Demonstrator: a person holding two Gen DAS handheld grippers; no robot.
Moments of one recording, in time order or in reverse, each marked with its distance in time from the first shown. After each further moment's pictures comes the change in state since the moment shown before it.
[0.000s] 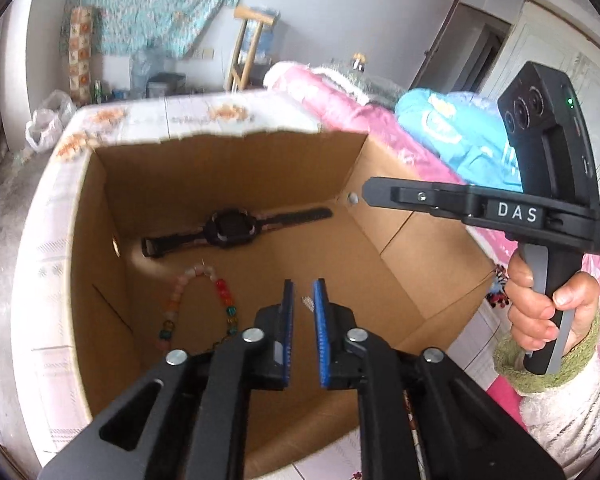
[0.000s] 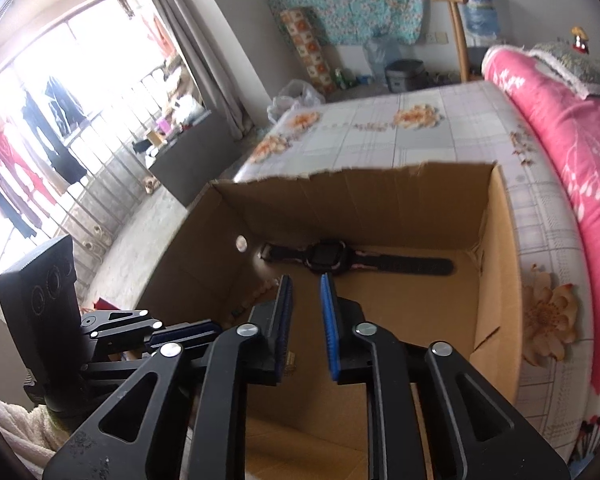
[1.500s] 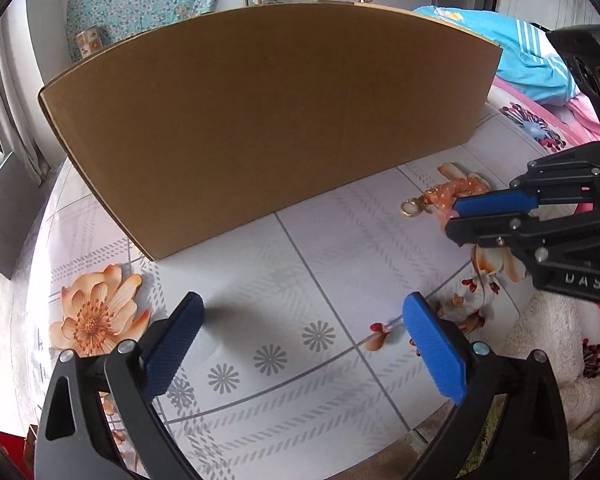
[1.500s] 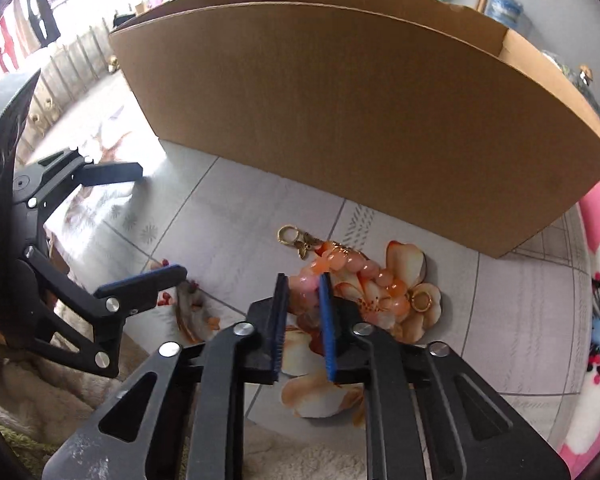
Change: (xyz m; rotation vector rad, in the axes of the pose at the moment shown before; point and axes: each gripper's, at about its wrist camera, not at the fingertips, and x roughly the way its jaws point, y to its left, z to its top) left arm 0.022 -0.041 -0.147 0.161 0.137 0.248; right arm 0.041 0.063 -0.158 -0.245 0.261 -0.291
